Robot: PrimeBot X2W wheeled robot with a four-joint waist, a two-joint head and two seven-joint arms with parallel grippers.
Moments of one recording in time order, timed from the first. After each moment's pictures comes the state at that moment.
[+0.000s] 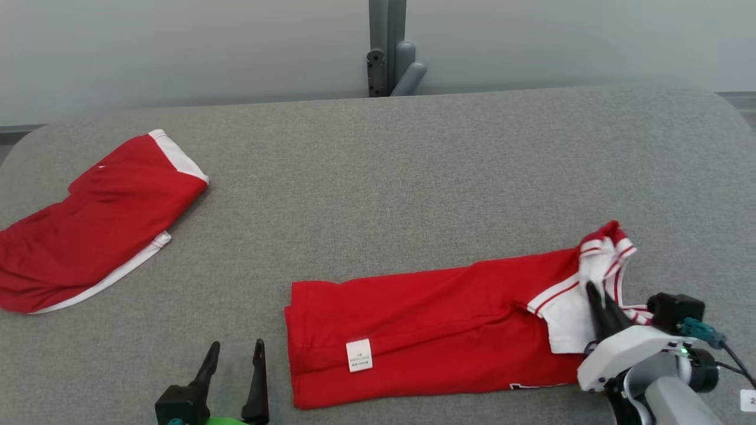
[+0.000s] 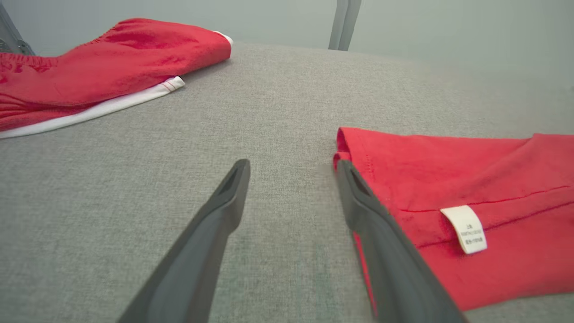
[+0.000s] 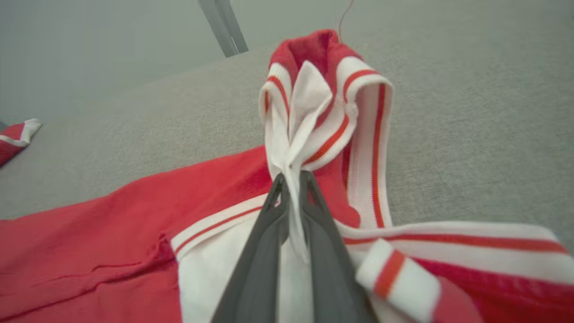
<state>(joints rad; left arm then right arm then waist) 0.05 0.05 -0.13 0.34 -0.22 -0.04 -0.26 -0.23 -0.18 0.13 0.65 0.49 0.13 -0.25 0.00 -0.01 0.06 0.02</state>
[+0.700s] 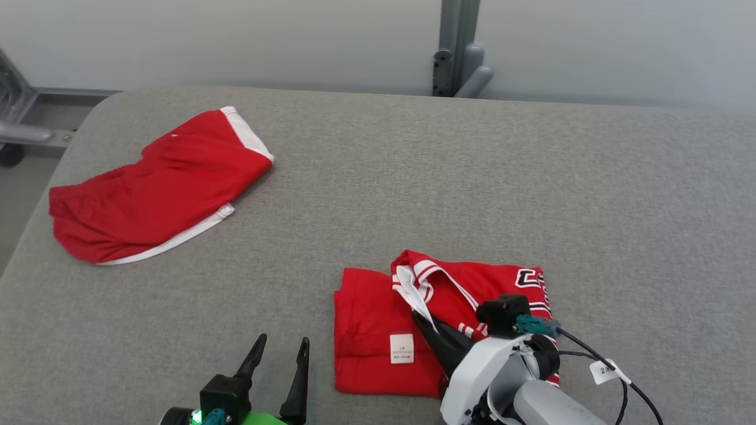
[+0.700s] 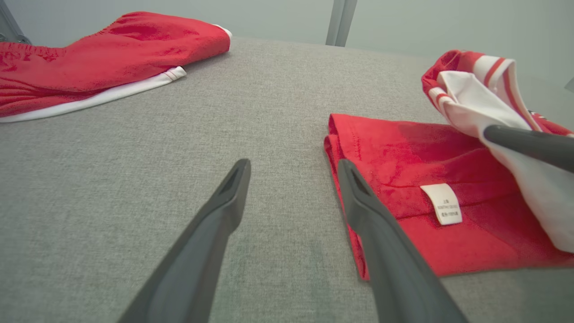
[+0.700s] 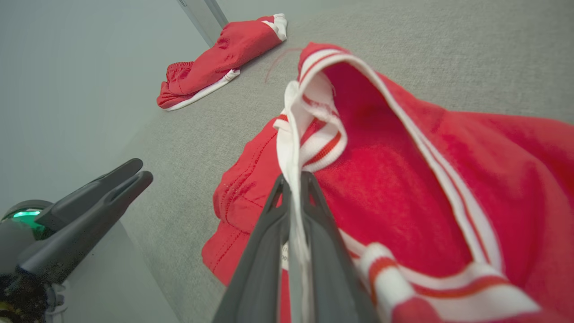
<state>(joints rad) 0.01 0.05 -0.26 0.37 -0.21 -0.06 -0.26 -0.29 -0.07 0.63 0.50 0.61 0.13 -0.11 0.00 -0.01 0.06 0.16</state>
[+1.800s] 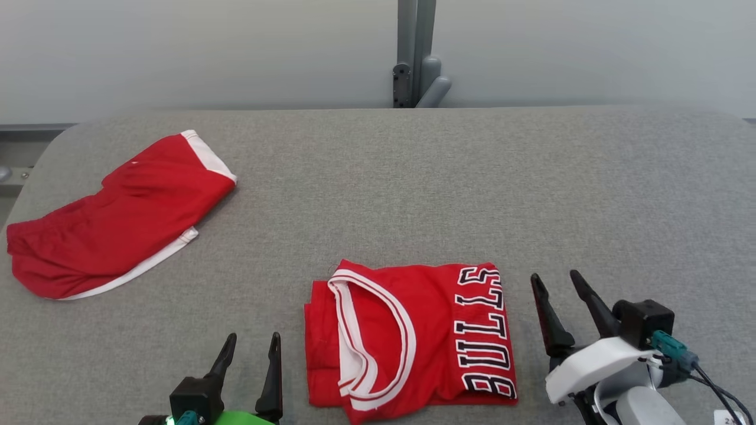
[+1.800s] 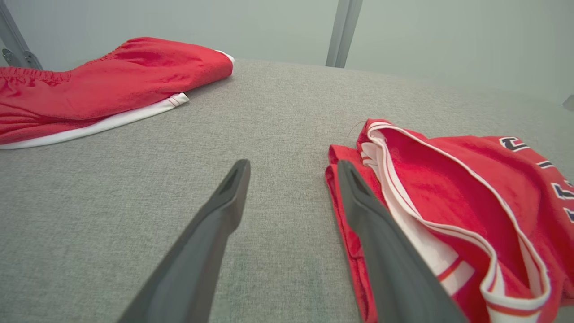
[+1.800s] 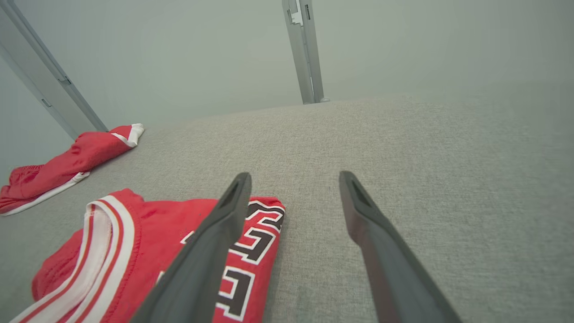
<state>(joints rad) 0.02 0.05 -0.19 0.34 -0.23 -0.04 -0.26 -0.14 -0.11 0.18 0.39 0.36 0.13 -0.26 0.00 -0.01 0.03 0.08</state>
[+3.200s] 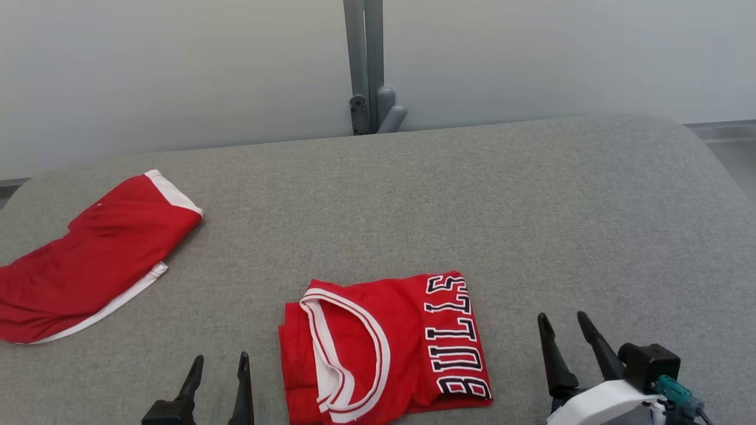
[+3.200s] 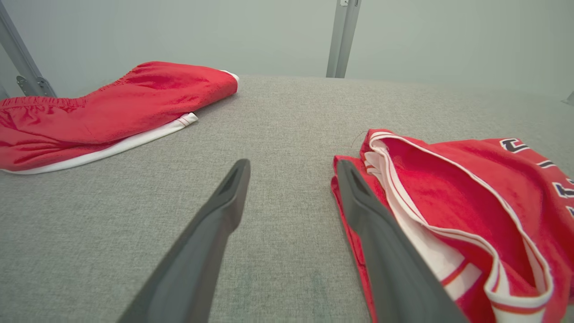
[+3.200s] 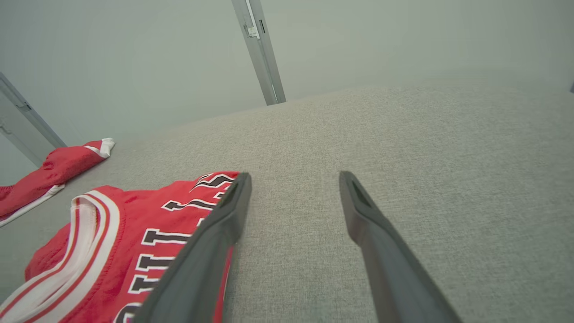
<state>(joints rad) 0.10 0.05 -0.08 0.31 -0.18 -0.04 -0.26 0.03 -0.05 0.09 0.30 0.28 0.13 -0.26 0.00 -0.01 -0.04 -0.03</state>
